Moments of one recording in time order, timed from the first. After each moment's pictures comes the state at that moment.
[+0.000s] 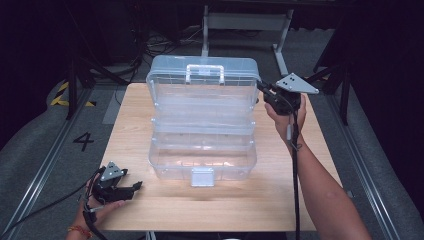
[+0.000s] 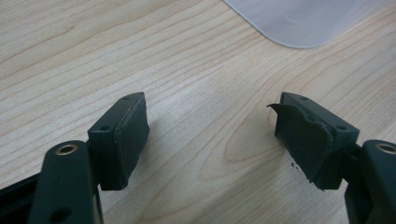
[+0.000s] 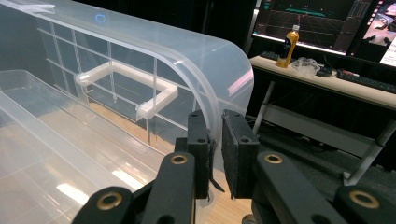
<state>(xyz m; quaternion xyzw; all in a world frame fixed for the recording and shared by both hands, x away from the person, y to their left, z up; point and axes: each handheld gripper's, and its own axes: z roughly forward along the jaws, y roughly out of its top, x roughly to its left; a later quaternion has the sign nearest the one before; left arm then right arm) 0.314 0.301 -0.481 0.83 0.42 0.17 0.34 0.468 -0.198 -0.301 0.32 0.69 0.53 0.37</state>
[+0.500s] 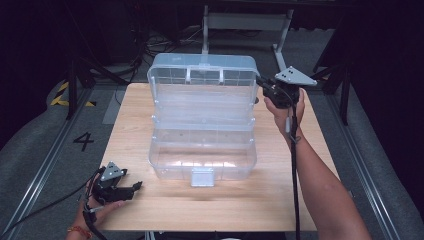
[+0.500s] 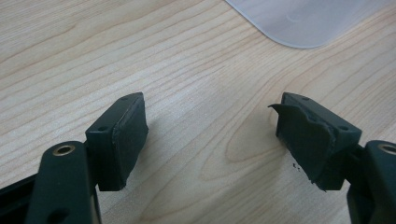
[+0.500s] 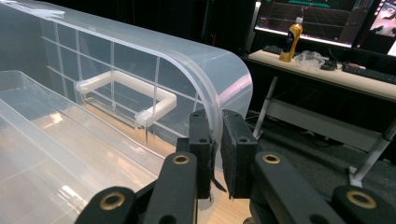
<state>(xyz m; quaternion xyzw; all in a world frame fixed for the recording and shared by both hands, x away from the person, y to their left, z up) 0.313 0.301 -0.481 0.82 0.43 0.17 0.34 0.487 -0.198 -0.297 0.34 0.70 0.53 0.36</state>
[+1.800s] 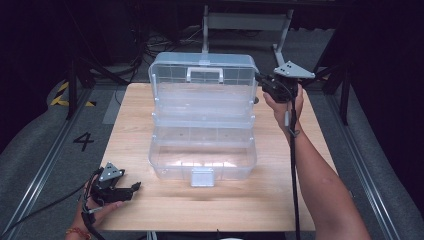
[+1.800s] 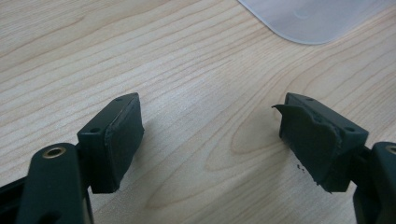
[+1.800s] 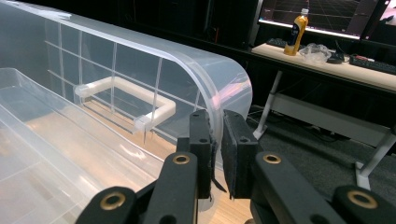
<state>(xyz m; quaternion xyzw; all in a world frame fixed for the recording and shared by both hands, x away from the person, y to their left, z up) 0.312 0.304 -0.481 0.82 0.44 0.17 0.33 0.506 -0.198 -0.295 0.34 0.70 0.52 0.34</state>
